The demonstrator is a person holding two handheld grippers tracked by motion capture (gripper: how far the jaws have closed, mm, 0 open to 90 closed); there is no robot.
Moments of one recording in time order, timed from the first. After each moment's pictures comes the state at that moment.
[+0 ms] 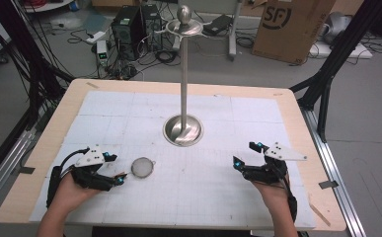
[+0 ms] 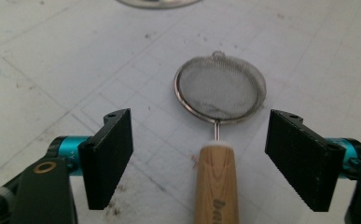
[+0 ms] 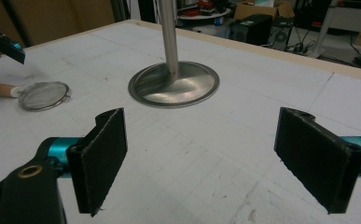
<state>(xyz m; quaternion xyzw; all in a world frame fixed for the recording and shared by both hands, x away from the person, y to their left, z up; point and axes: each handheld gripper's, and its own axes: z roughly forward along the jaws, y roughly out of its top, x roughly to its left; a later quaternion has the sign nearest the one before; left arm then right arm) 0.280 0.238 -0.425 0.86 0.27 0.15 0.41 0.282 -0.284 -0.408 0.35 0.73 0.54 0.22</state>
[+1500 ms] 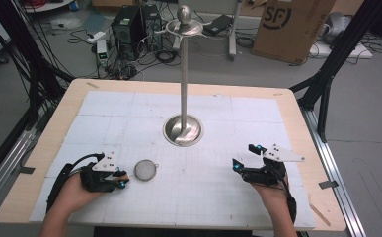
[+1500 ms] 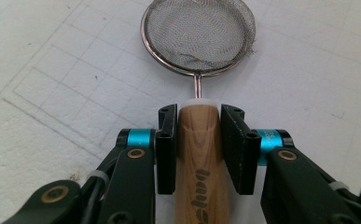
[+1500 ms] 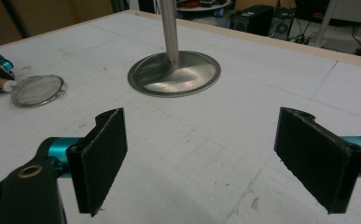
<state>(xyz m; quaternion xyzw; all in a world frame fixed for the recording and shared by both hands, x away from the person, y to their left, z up) 0.278 0.216 -0.430 0.91 0.22 0.11 0.33 0.281 -0.283 -0.414 0.36 0.74 0.53 0.21</state>
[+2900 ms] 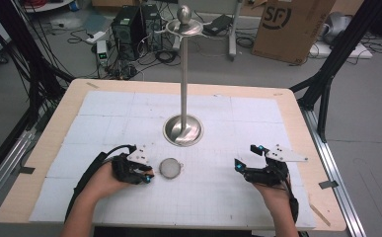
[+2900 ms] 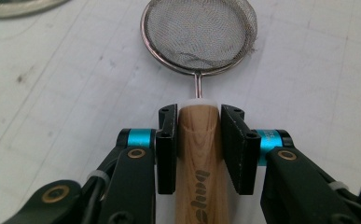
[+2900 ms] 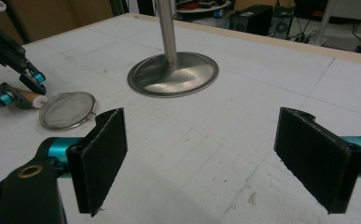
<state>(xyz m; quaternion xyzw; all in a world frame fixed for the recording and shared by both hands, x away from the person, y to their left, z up) 0.310 0.140 -0.425 0.93 0.15 0.07 0.31 0.279 -0.289 -0.414 0.36 0.73 0.54 0.21</state>
